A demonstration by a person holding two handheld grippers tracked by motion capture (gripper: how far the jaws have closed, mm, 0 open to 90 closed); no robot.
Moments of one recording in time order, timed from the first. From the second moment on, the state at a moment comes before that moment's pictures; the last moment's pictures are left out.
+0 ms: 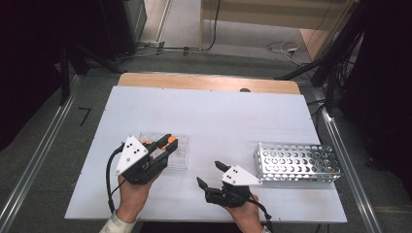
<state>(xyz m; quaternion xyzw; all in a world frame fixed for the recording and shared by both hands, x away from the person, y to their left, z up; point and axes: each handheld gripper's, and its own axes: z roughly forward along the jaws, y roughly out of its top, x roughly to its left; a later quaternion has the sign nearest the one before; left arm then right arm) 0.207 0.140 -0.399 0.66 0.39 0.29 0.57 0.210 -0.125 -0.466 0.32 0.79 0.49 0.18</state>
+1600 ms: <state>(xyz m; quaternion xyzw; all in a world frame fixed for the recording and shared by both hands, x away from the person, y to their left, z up) 0.226 0.137 -0.426 0.69 0.42 0.29 0.52 0.210 -0.128 -0.466 0.32 0.79 0.49 0.18</state>
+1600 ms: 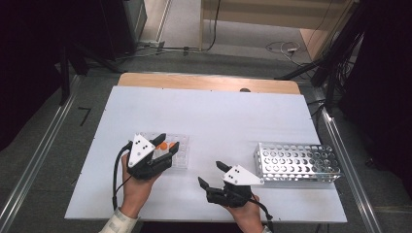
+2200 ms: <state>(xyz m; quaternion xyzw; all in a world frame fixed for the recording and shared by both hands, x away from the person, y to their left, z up) 0.224 0.136 -0.423 0.69 0.43 0.27 0.52 0.213 -0.135 -0.463 0.33 0.78 0.49 0.18</state>
